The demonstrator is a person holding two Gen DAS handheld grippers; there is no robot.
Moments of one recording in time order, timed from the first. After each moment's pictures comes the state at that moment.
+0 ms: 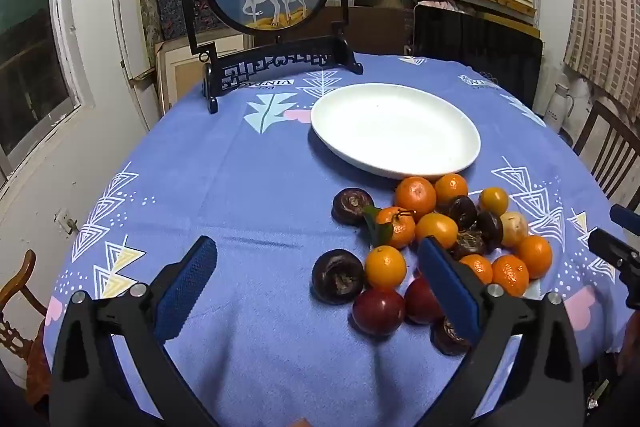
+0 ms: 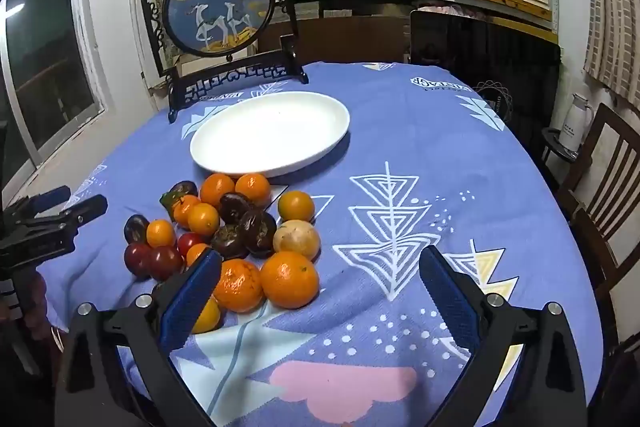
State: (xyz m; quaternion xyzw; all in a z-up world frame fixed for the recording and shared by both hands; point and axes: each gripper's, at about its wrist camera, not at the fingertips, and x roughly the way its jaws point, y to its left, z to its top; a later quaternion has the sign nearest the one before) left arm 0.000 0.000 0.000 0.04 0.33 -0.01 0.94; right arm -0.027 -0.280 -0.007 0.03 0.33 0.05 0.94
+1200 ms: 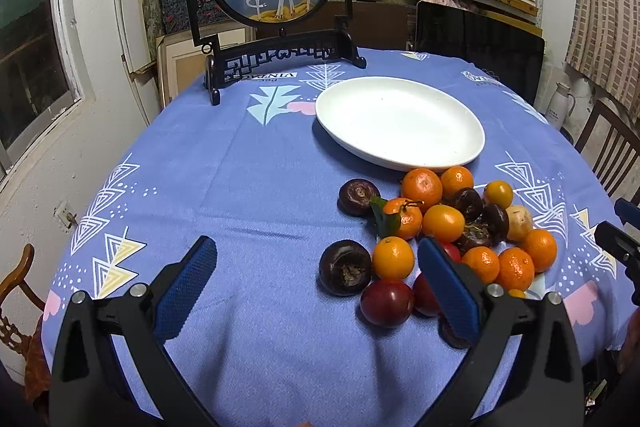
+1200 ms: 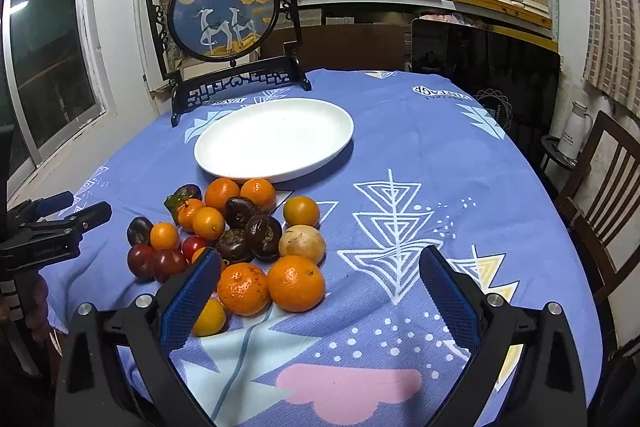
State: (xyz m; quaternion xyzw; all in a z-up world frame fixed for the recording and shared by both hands) left arm 0.001 0.006 -0.006 0.03 0.35 -0.01 0.94; right arm -0.031 -0.270 -0.009 0.01 0.33 0.06 0.94
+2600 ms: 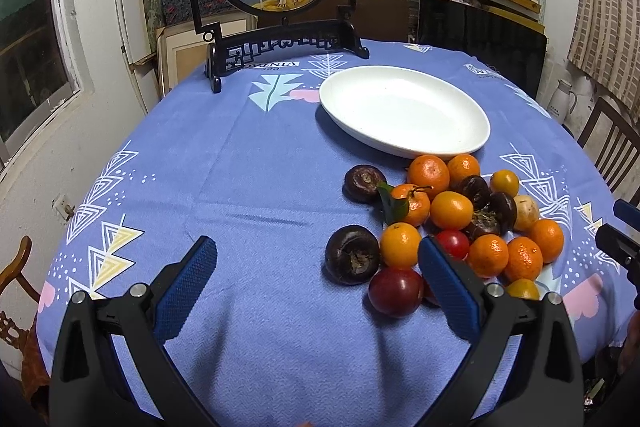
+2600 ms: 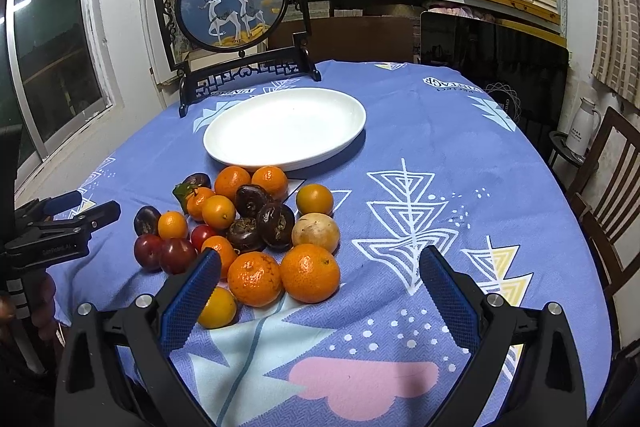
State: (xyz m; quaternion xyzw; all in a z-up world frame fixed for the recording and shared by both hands) left arm 0.001 0.014 -0.017 0.03 0.36 -0.01 0.93; right arm -0.030 -0.261 -0.018 0.02 0.34 0.07 0.94
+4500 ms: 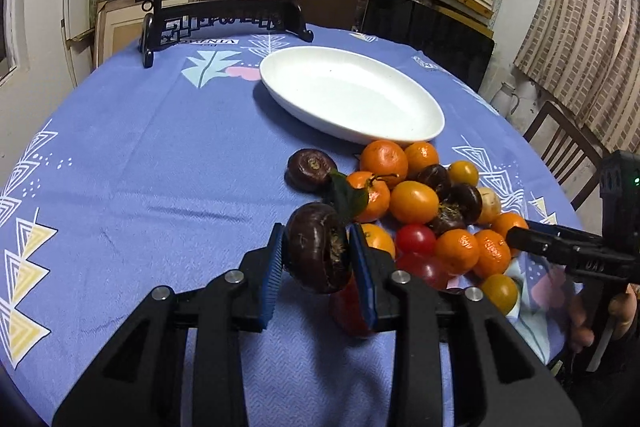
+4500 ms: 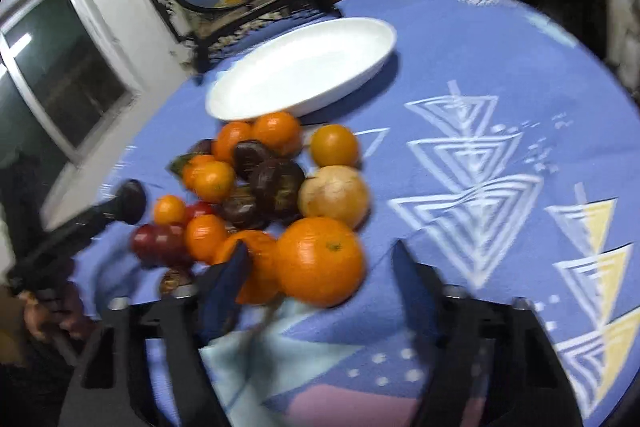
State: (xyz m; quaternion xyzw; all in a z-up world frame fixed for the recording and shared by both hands) left arm 0.030 0.021 -0.046 -0.04 0.38 -0.14 0.91; right arm 0.026 -0.276 -0.075 0.12 0.44 0.18 0.87
